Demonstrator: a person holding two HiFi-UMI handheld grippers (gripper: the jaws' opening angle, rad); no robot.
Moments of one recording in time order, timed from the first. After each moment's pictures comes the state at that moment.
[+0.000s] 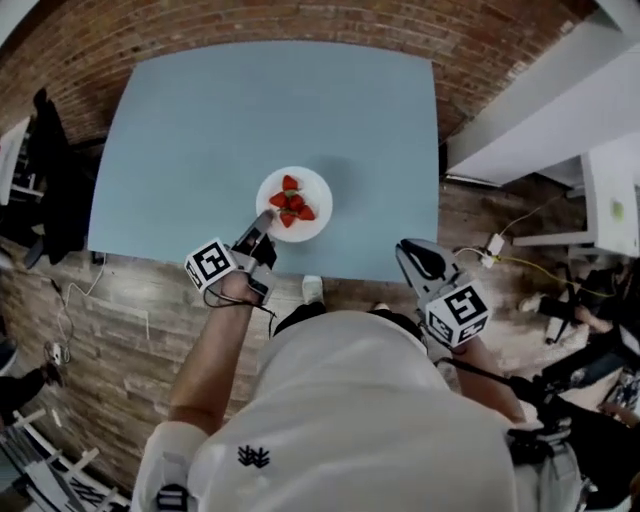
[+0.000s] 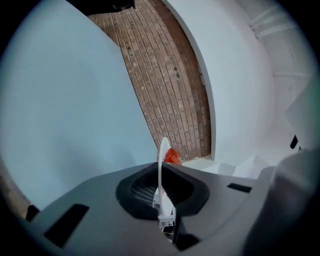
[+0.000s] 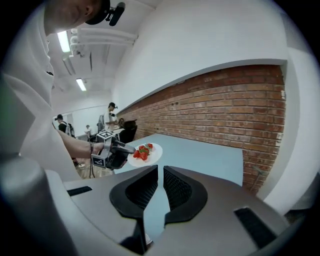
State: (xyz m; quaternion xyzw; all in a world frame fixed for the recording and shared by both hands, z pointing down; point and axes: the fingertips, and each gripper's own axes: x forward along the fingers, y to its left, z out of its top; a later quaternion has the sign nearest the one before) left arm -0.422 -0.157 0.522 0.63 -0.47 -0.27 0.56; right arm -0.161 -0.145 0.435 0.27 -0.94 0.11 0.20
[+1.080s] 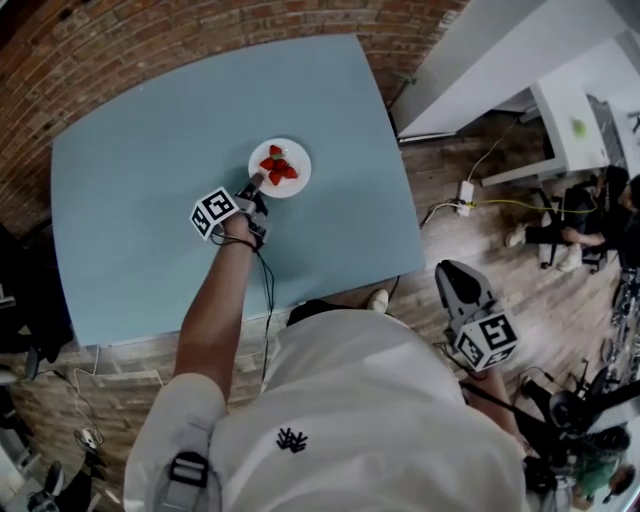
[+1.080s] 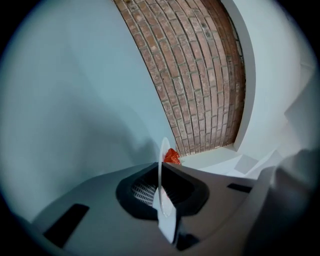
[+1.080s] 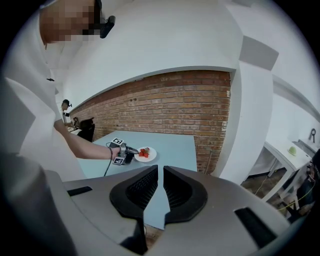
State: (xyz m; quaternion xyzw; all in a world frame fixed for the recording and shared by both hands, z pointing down) left arm -0.391 -0.367 0.664 0.65 -0.43 -0.16 0.61; right arm -0.057 -0.127 0.430 0.50 -0.82 0.17 0.22
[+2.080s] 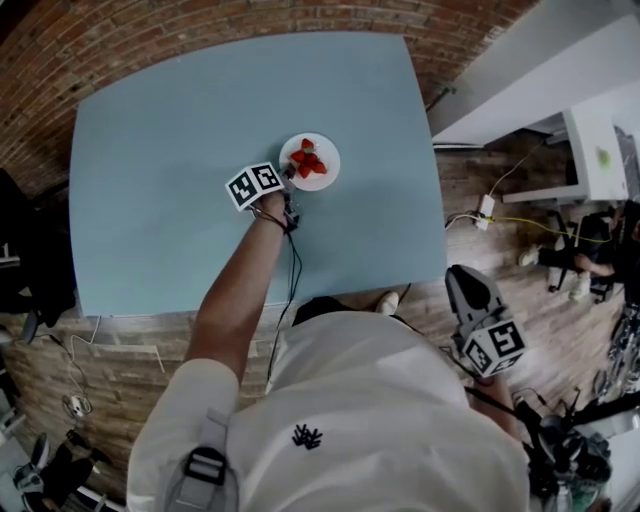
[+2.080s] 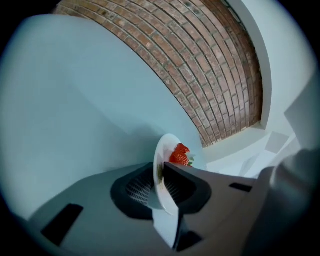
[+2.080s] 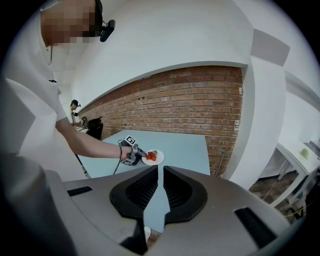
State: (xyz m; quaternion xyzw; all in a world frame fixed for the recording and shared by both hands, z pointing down) left arm -0.403 -0.368 0.696 0.62 -0.52 0.00 0.59; right arm -0.094 -0.143 0.436 0.45 -0.85 0.17 0.23
